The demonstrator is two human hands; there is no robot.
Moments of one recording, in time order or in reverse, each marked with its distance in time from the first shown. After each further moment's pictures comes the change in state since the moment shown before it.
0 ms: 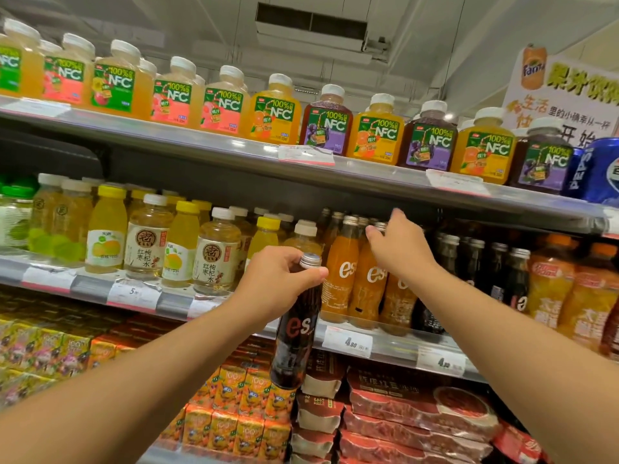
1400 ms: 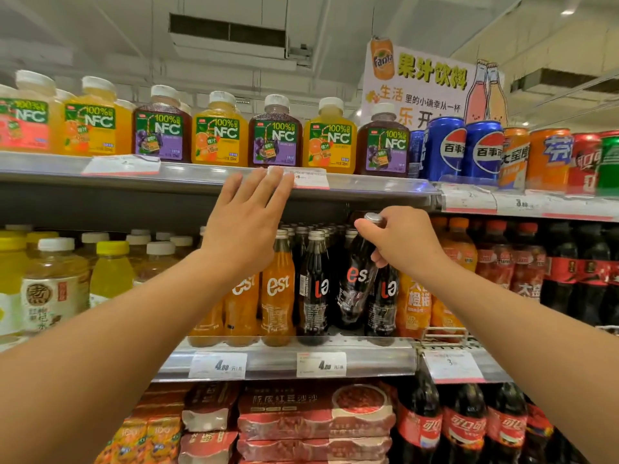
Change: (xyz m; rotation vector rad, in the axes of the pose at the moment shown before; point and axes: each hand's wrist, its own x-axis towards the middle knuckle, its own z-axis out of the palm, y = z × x) left_hand 0.095 0.104 0.135 1.156 0.257 0.653; right_hand 0.018 0.165 -0.135 0.054 0.114 -0.080
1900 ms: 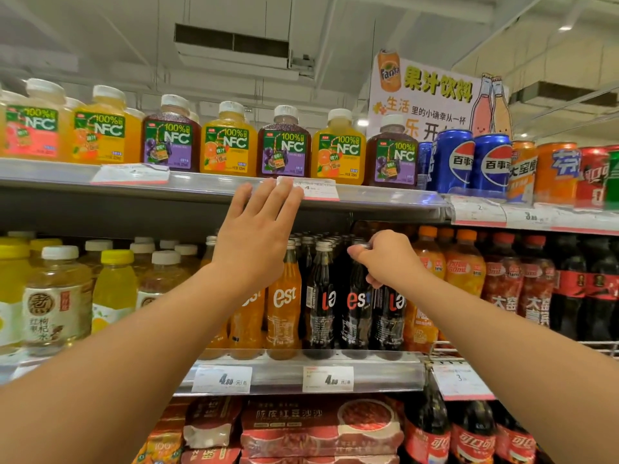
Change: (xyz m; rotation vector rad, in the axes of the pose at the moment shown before) left_hand -0.001 0.003 0.005 -0.029 0.029 -0.022; right_hand 0.020 0.005 0.037 -0.089 -0.150 0.184
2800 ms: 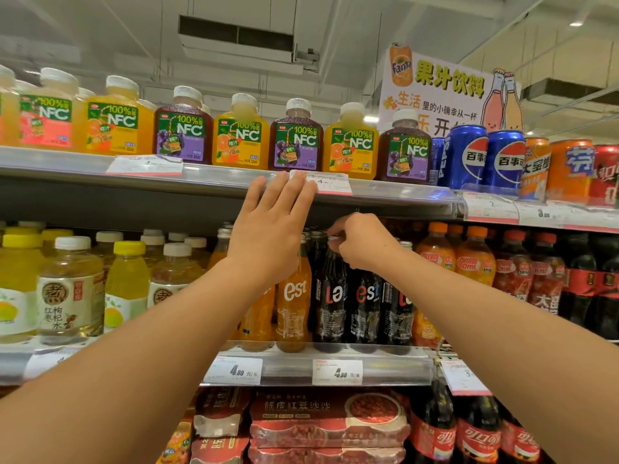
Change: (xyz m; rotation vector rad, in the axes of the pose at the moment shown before) left_hand -0.001 0.001 0.004 -0.012 0.040 -0.007; right_hand -0.012 -0.075 -0.004 -0.266 -0.205 -0.163
